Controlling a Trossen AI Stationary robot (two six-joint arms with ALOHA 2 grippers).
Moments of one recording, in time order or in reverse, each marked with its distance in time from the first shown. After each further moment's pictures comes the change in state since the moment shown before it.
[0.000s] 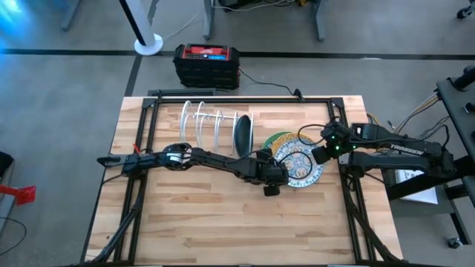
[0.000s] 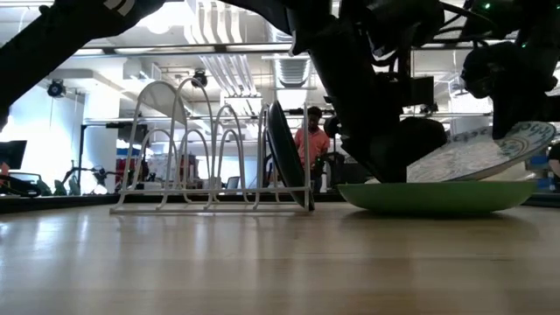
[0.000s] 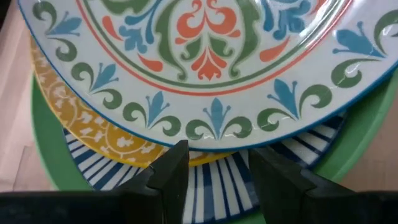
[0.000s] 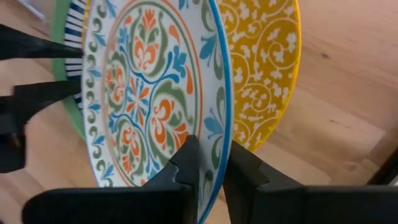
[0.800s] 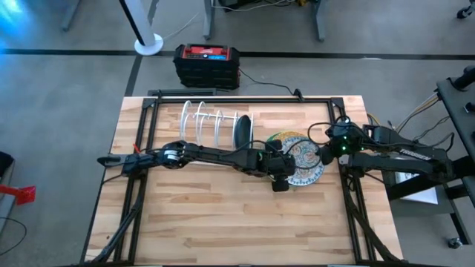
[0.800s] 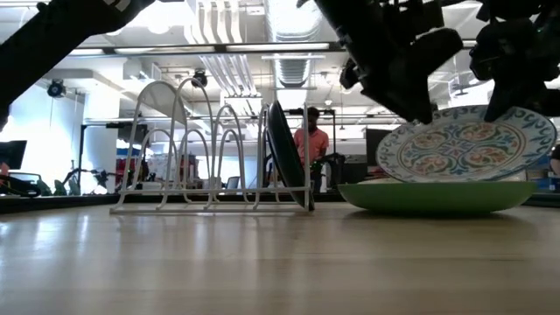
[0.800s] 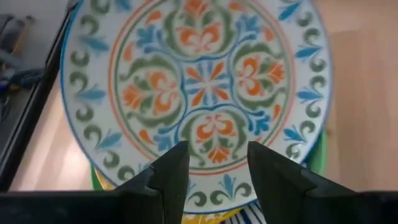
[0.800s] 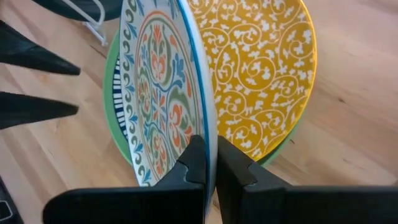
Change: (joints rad) left arm -0.001 -0.036 0.210 -0.060 0.088 0.101; right arm 0.001 -0.168 -0.002 0.035 0.035 -0.098
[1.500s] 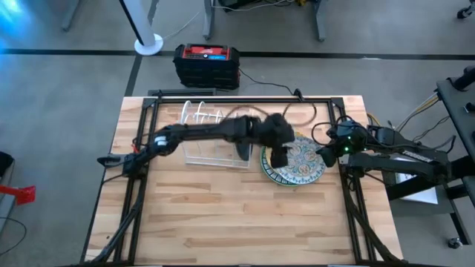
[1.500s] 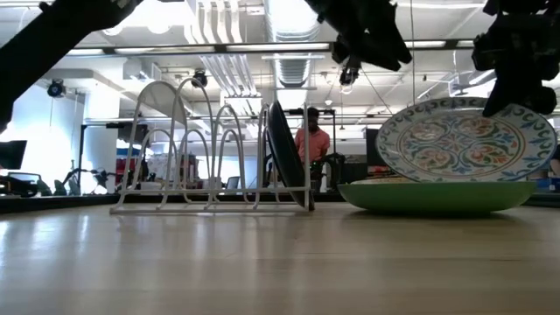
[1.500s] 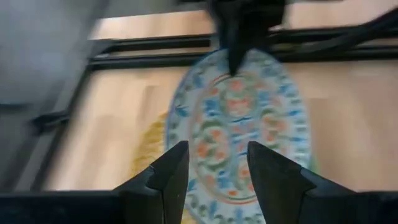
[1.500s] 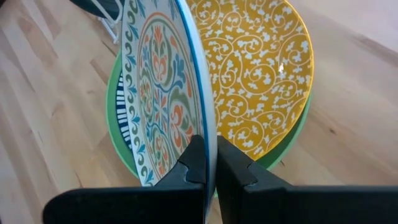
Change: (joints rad) left arm 0.170 -0.142 0.022 -0.003 0.335 0.067; right arm -0.001 -0.055 -0.001 0.011 0.011 -0.158
